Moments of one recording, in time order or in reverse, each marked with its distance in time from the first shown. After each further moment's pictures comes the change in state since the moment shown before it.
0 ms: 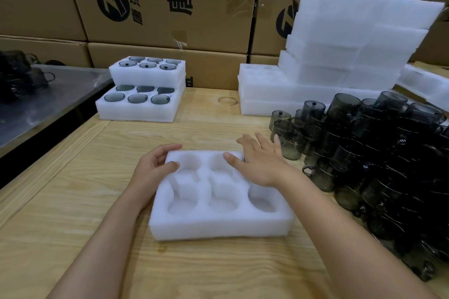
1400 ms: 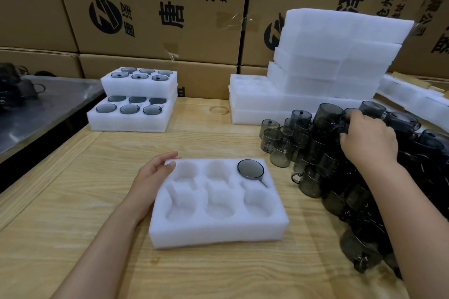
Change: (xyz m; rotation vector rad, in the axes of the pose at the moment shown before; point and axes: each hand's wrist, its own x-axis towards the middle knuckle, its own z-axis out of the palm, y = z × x) left_hand 0.003 0.000 0.015 -0.137 0.046 -0.080; right_hand -0.064 0.113 -0.104 -0.349 0.597 0.560
